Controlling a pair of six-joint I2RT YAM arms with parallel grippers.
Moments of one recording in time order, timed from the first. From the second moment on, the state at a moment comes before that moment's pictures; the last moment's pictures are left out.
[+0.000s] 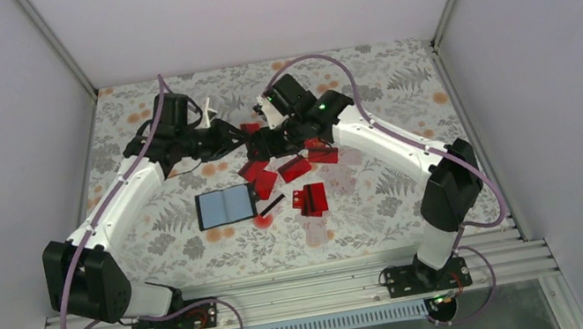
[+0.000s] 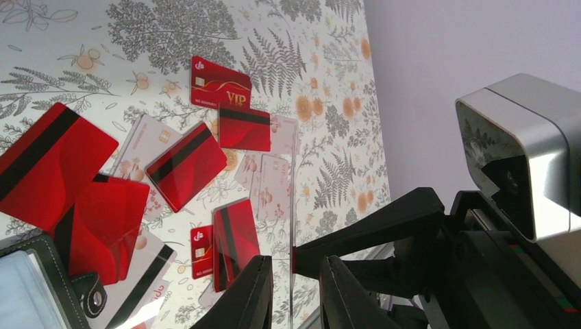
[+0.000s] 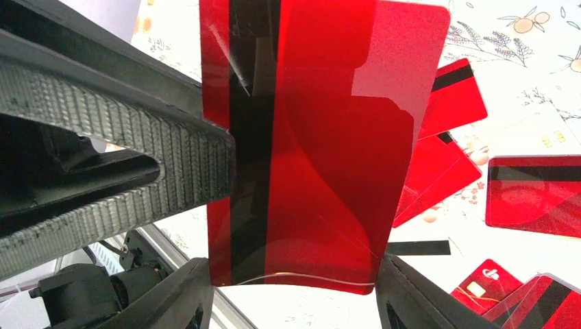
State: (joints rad) left arm -0.33 1.41 1.19 -0.54 0.68 -0.65; right arm 0.76 1.73 1.61 -0.82 -0.35 0.51
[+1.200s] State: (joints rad) left arm -0.13 1.36 1.16 -0.79 0.55 -0.37; right arm 0.76 1.78 1.62 -0.79 -0.29 0.45
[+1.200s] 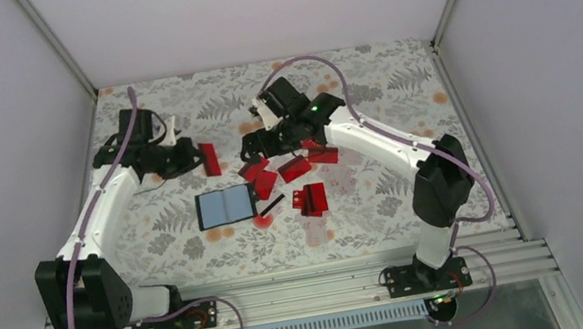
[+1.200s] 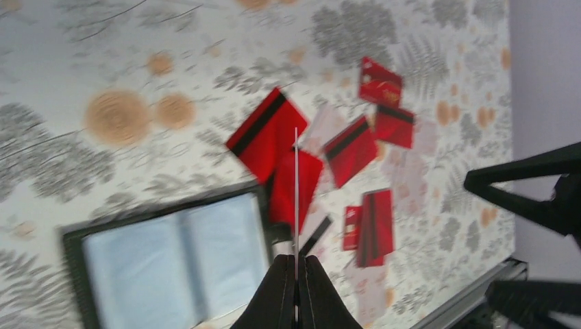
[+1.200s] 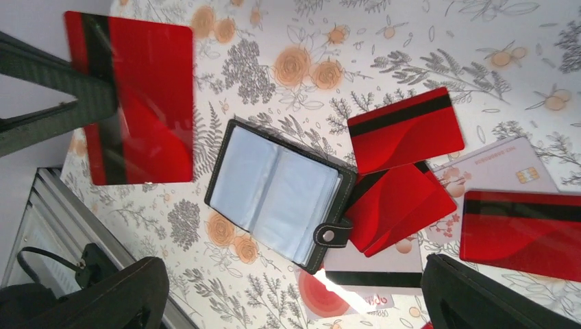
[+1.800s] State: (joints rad) left arm 0.00 1.31 0.81 -0.79 0.59 -0.21; right arm 0.76 1.91 1.47 -0.61 -0.49 0.40
